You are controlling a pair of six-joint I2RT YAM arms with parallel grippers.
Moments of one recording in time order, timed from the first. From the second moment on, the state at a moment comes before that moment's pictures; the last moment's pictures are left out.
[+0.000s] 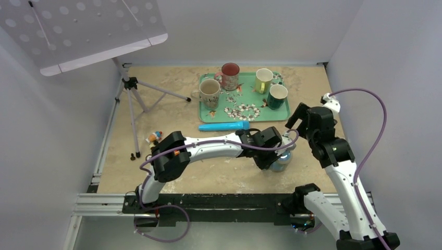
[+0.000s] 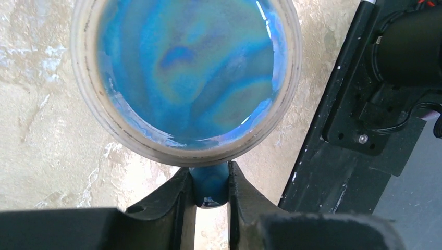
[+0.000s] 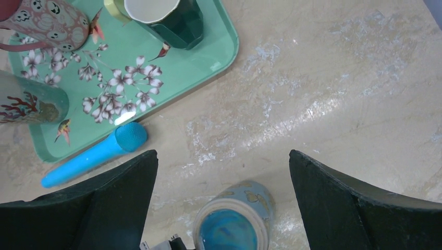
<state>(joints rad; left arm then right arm) -1.21 2.06 1.64 -0.53 0.15 -0.11 0.22 0.79 0.92 -0.76 0.37 0.58</state>
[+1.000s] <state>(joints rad) -0.65 1.91 1.78 -0.69 0.71 -0.44 0.22 0.55 0.65 -0.53 -0.21 0.77</state>
